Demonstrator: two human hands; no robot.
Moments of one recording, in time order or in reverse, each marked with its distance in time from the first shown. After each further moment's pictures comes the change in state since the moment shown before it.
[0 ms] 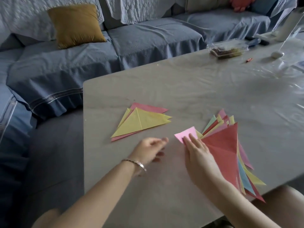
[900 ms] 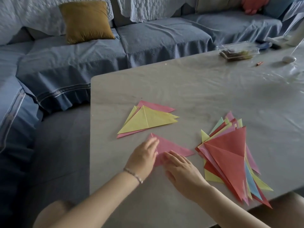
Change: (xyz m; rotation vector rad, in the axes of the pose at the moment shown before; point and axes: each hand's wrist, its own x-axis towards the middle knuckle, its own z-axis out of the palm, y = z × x) left_hand 0.019 -0.065 -0.017 0.947 0.220 0.529; right_hand 0.001 0.011 0.071 -0.147 -0.027 -0.547
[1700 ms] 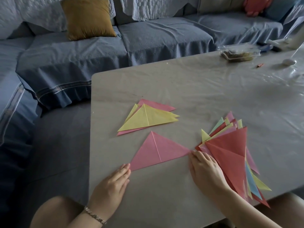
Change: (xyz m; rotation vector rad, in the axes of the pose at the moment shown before) left_hand -0.106 -0.053 -0.006 0.064 0.023 -0.018; right_hand -0.025 0.039 0.000 -0.191 0.298 0.226
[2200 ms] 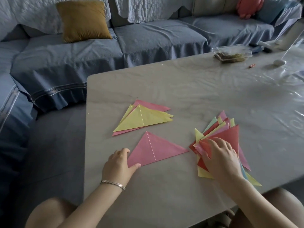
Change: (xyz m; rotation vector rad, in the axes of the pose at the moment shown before) left_hand 0.062 0.042 -0.020 -0.010 -0.104 -0.475; right_hand 0.017 0.029 -0.053 0.025 -0.202 0.414
